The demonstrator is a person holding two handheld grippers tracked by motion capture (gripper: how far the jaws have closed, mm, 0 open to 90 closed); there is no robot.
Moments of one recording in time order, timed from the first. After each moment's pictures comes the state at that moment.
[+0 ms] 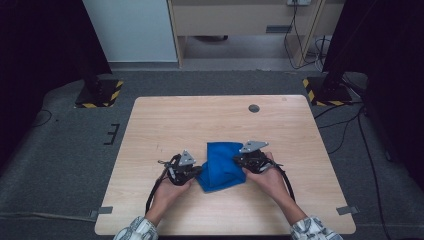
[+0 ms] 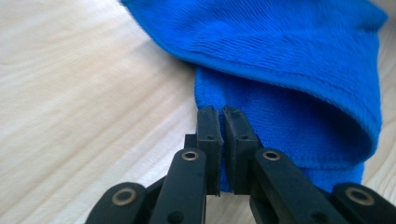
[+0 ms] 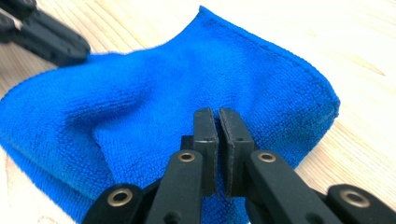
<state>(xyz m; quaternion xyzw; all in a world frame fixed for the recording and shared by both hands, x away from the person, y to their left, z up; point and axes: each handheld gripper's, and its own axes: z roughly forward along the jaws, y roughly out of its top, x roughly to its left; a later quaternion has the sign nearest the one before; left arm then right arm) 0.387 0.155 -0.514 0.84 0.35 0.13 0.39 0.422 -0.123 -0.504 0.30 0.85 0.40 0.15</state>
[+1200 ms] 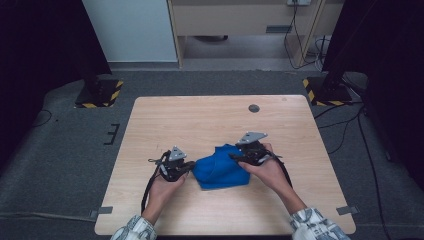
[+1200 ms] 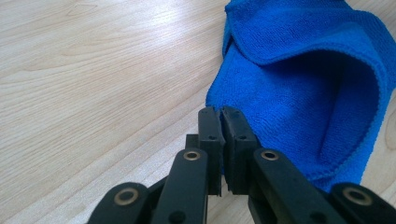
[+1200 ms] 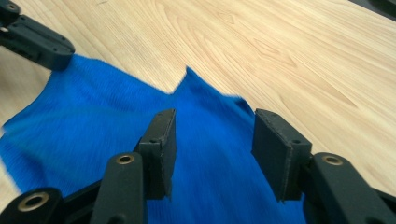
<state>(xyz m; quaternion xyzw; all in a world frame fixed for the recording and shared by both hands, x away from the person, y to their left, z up) 0.391 0.175 -0.506 0.82 0.39 0.14 0.39 0.439 -0.115 -0.482 0.30 0.85 0.40 0.16</state>
